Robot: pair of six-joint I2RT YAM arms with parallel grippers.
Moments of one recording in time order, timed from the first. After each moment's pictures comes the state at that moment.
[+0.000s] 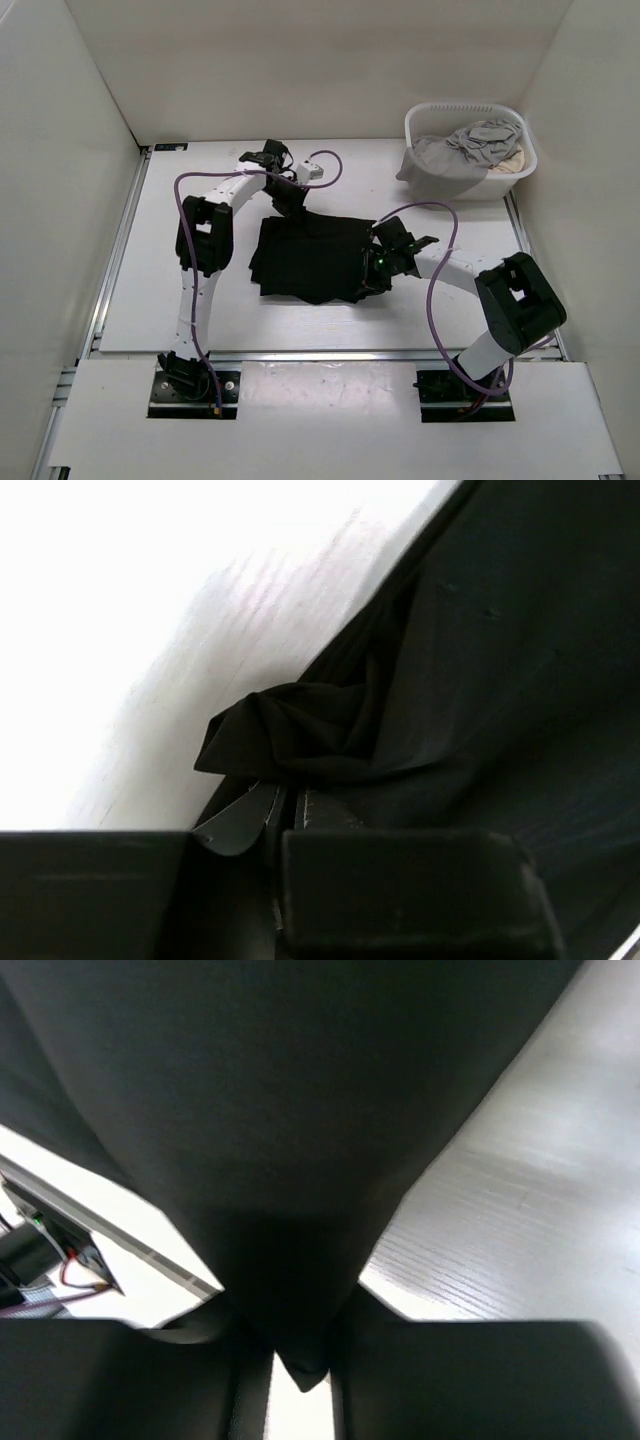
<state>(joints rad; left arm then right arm) -0.34 2.36 1.99 -0.87 0.53 0.49 0.58 1.58 0.82 -0.34 -0.40 0.66</state>
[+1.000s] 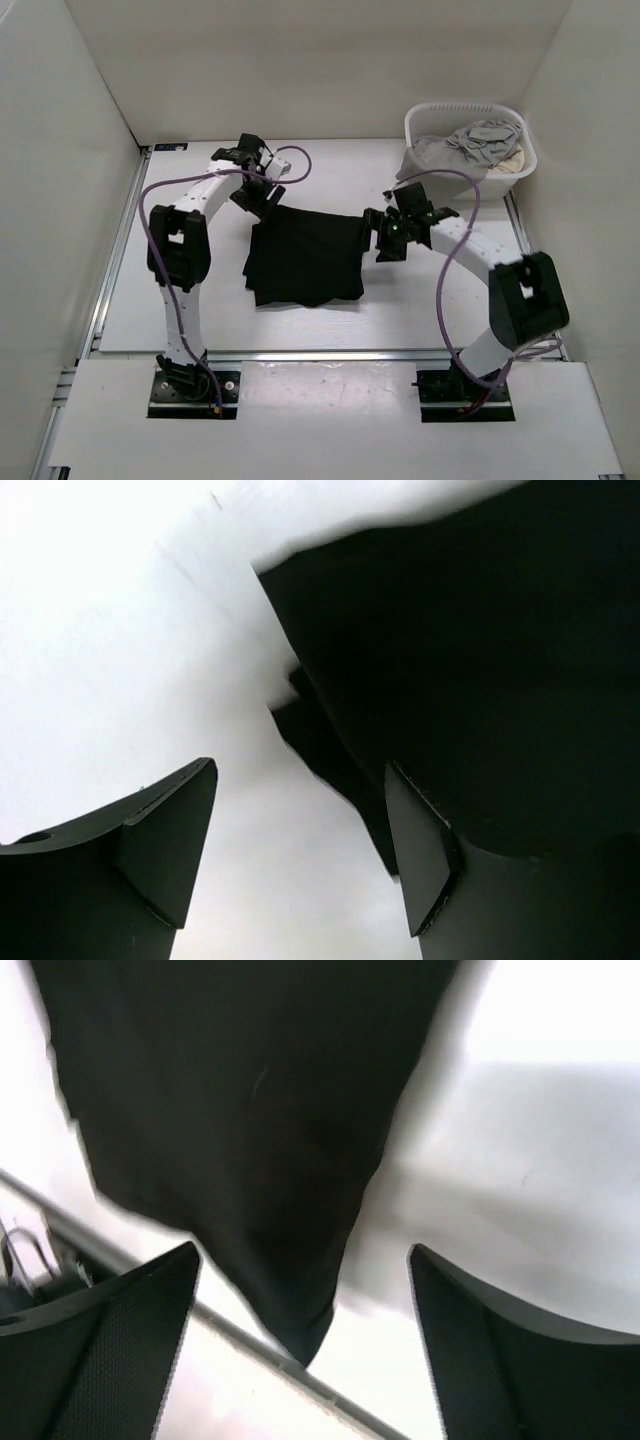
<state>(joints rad) -0.28 2.14 1.83 -0.91 0.05 0.38 0.45 1.53 0.99 -0.45 -0.41 0.52</state>
